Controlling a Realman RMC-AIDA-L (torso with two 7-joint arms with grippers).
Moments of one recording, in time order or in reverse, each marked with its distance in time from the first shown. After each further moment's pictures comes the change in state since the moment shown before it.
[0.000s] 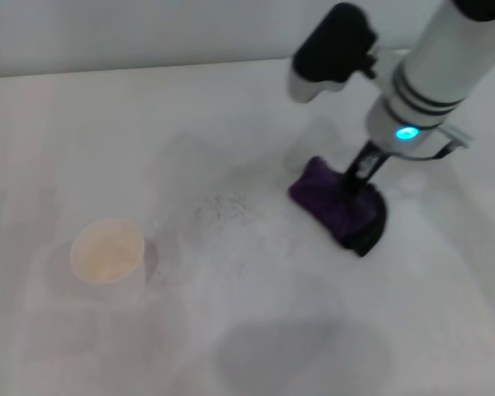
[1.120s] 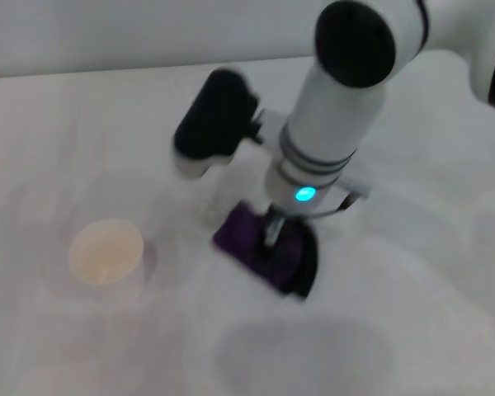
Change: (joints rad) left arm 0.015 -0.004 0.006 0.020 0.028 0.048 -0.004; right arm 0.174 0.016 -0.509 0.022 0.367 -0.107 0.183
